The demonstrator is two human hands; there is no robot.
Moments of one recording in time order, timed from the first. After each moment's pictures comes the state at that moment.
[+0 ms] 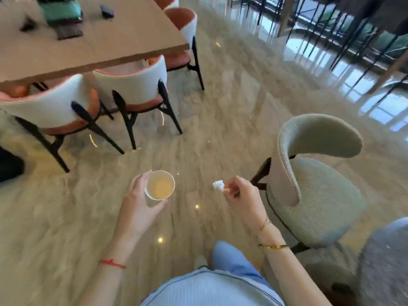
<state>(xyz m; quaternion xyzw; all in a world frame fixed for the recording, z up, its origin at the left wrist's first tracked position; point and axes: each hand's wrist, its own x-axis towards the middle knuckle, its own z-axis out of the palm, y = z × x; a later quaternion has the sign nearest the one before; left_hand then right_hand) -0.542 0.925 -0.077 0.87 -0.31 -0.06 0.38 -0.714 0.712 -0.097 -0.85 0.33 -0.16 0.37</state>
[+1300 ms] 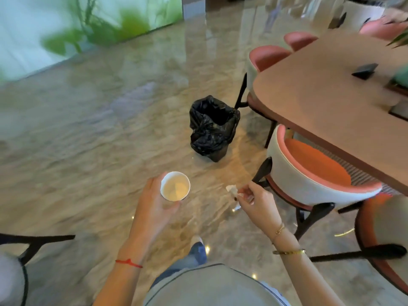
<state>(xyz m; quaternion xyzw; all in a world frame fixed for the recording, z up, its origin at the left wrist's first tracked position) 0.103 1.394 -0.076 0.88 0.21 0.19 0.37 0.237 1.155 -0.092 -0.90 -0.22 0.07 0.37</state>
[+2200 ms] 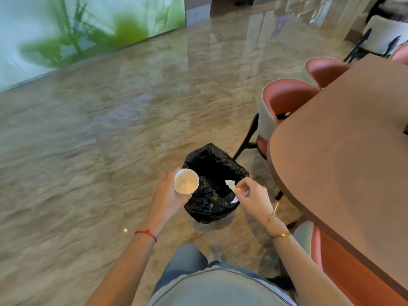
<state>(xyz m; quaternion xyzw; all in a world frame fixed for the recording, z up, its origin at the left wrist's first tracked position) 0.655 1.611 -0.103 0.90 0.22 0.10 0.36 0.776 1.382 -0.113 -0.90 -0.20 0.10 0.37</state>
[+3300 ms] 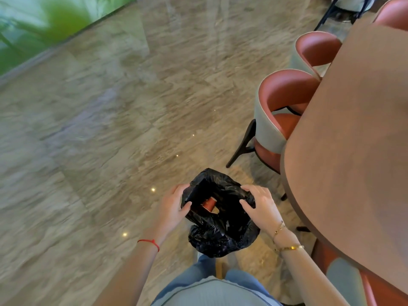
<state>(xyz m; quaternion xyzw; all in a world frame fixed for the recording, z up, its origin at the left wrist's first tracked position) 0.912 1.784 -0.147 0.95 0.07 -0.03 0.31 0.980 1.515 -0.138 -0.94 -0.12 0.13 0.30</state>
